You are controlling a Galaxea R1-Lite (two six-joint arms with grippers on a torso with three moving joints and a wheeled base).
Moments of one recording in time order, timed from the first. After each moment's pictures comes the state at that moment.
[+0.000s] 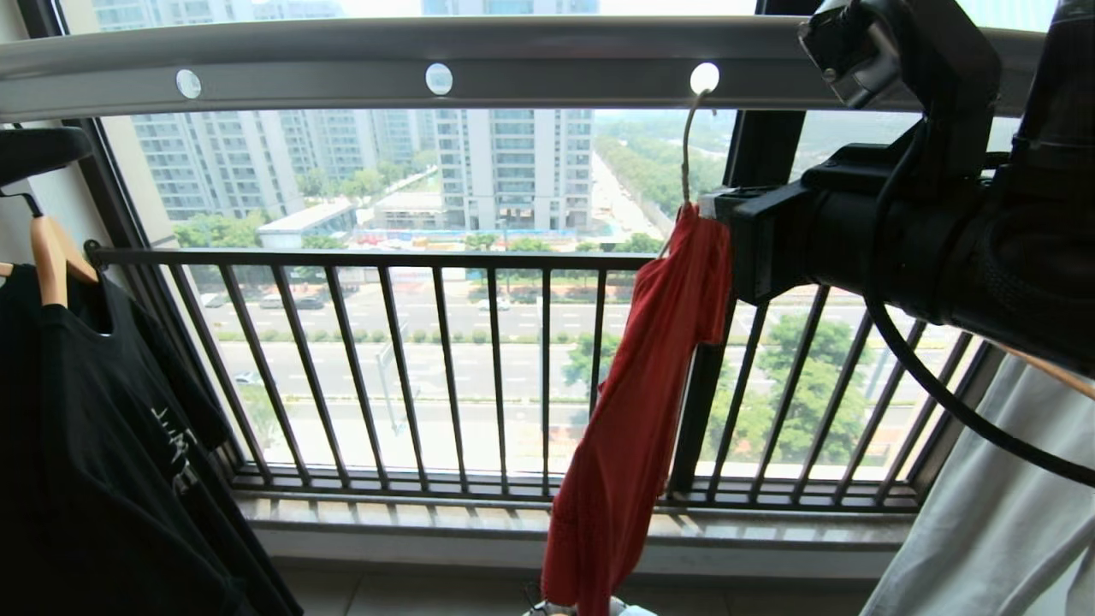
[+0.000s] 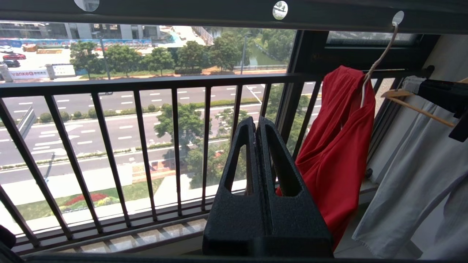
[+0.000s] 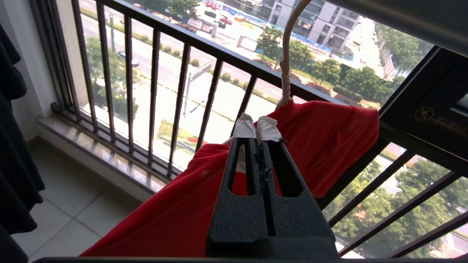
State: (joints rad) left arm -0.38 0.94 -1.08 0.04 -0.03 -0.12; right arm 0.76 1.51 -1.25 -0.22 -0.40 -0.20
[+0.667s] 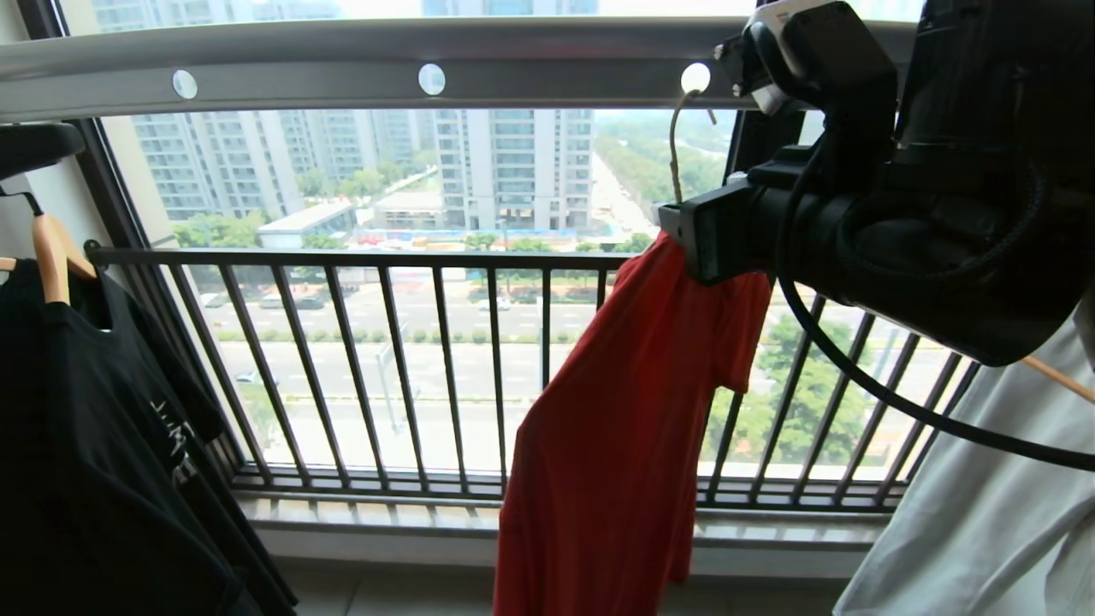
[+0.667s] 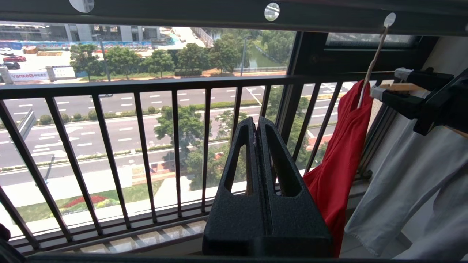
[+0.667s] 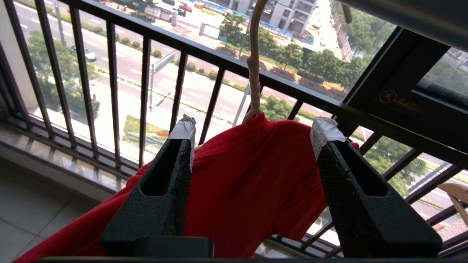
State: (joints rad) left arm -0.38 0.93 -1.08 0.04 -0.03 -0.12; right arm 0.78 1.61 -1.34 -0.22 -0.57 -0.21
